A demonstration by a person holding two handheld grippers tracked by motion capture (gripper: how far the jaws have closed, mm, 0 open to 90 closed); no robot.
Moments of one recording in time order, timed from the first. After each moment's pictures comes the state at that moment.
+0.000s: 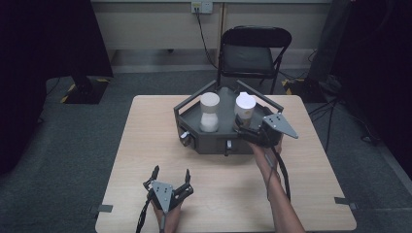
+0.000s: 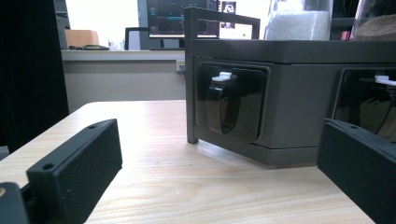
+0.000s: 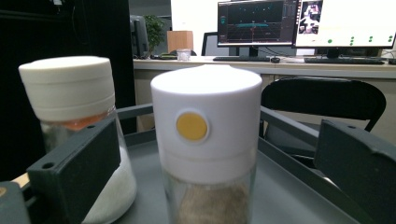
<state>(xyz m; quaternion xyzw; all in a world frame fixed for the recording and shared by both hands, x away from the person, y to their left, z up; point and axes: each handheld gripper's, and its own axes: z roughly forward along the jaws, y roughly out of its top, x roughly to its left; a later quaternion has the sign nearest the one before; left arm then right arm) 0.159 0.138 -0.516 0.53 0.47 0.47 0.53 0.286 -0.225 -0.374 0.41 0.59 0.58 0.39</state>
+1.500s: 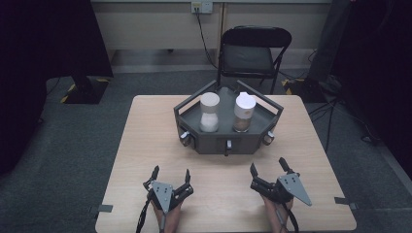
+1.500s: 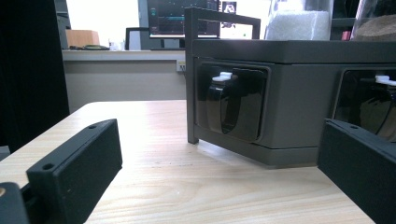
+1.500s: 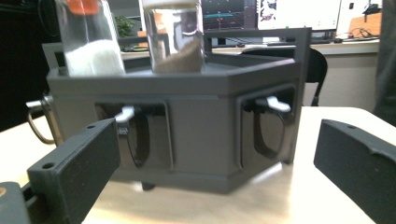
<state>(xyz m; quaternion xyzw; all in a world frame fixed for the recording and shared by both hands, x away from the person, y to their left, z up) 0.159 0.137 -0.517 0.52 0.47 0.47 0.53 0.164 -0.242 -0.480 0.46 0.55 0.56 0.43</state>
